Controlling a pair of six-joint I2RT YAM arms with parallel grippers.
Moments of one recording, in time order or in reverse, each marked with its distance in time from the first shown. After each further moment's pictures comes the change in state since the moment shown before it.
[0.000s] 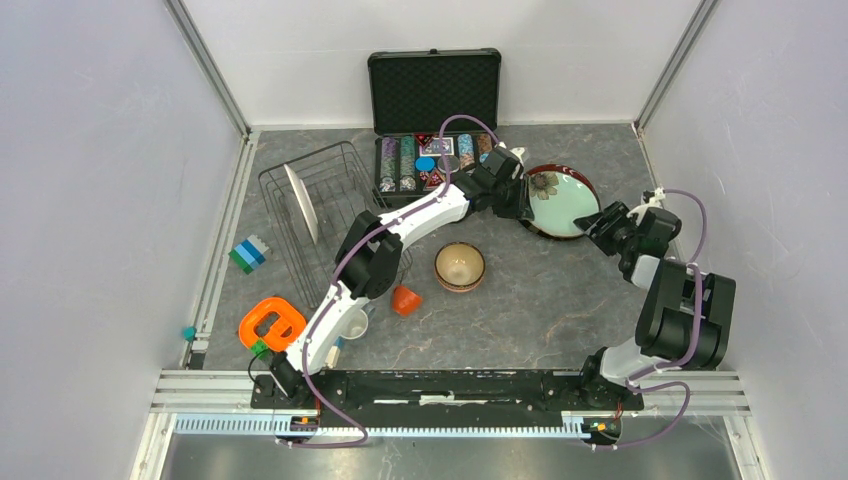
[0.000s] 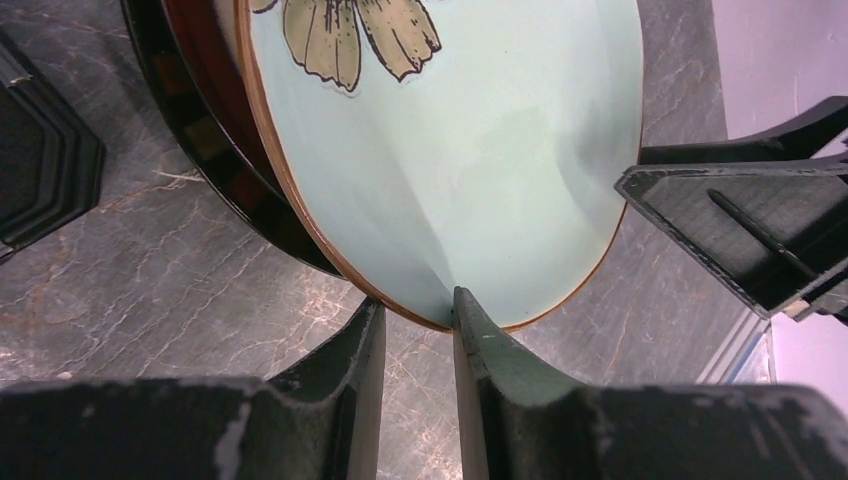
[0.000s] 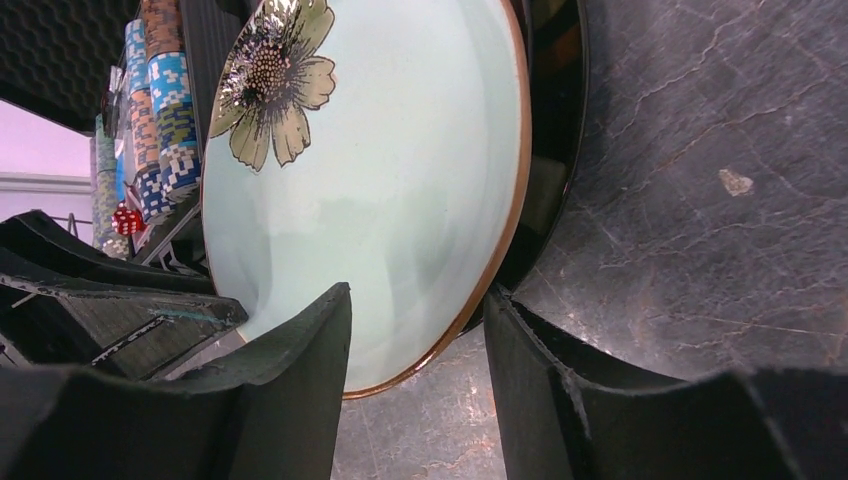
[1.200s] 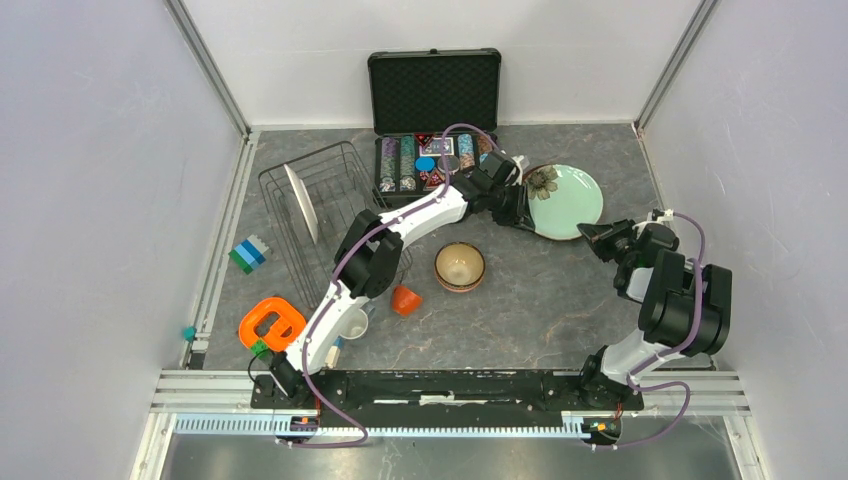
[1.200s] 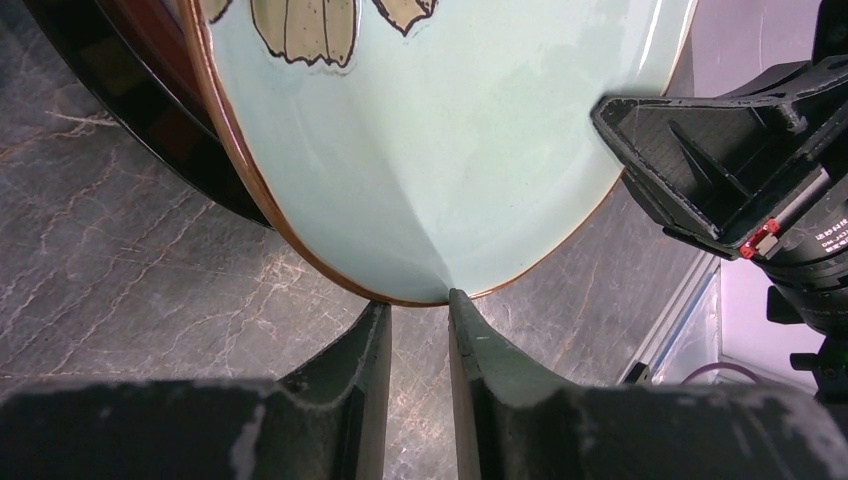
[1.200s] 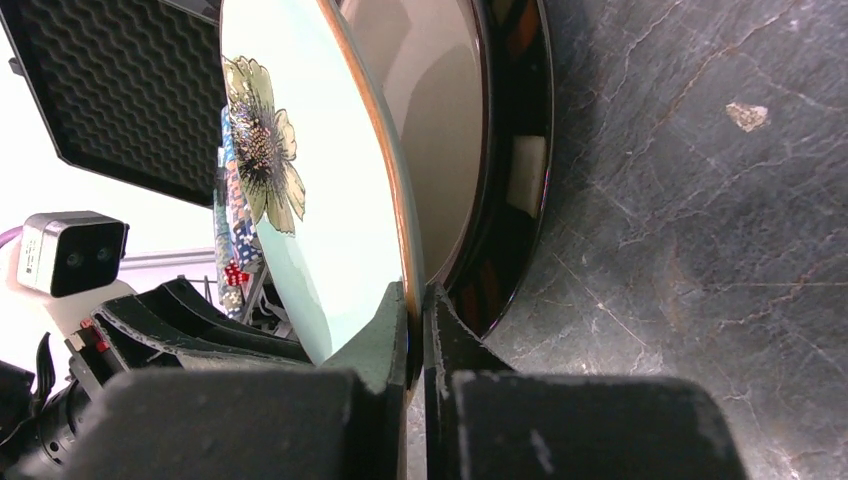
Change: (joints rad) left arm 0.011 0.000 -0.035 0.008 0.151 -0.038; right arm -0.019 0.094 -0.136 0.364 -0.032 0.356
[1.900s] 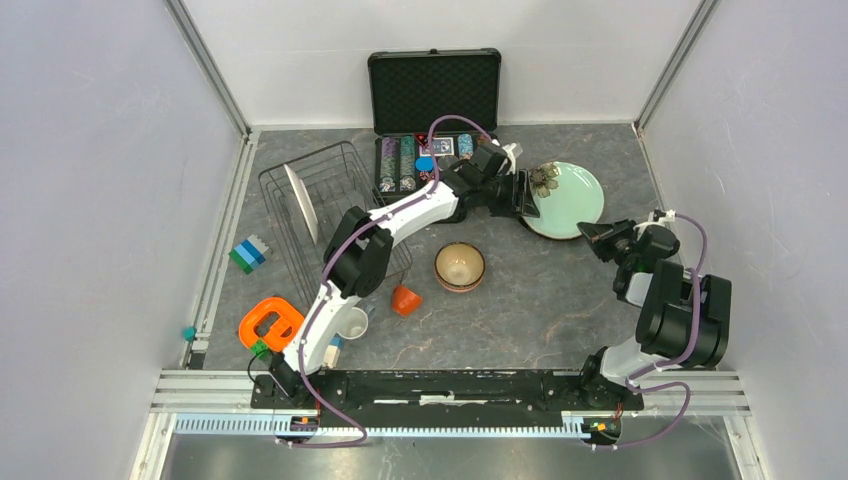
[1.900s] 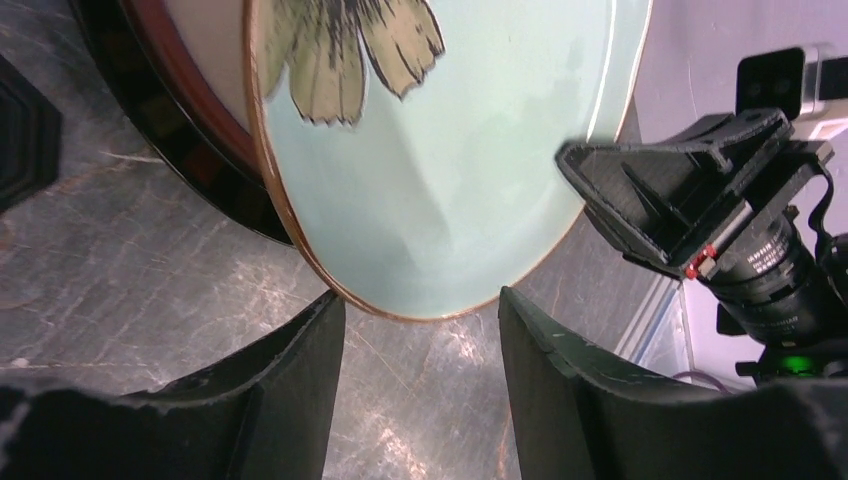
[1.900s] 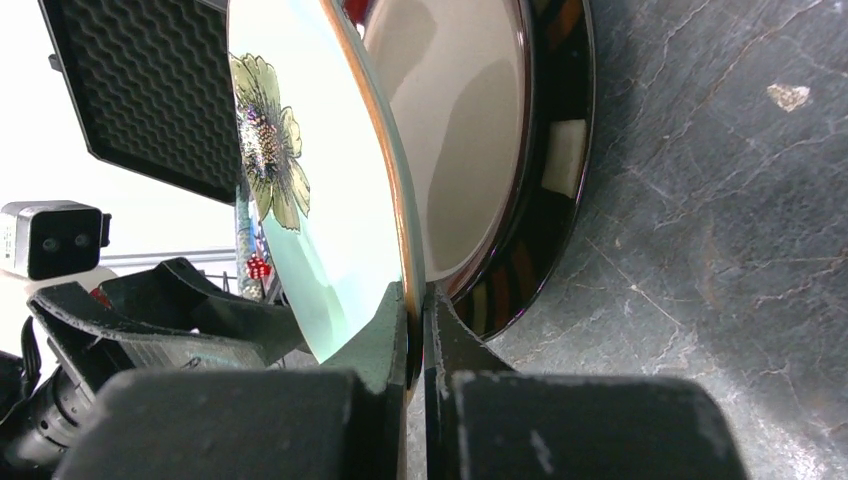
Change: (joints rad) left arm 0.031 -0.083 -0.098 0.105 0.008 -0.020; right arm 0.006 -0.077 -0.030 -0.007 0.005 0.021
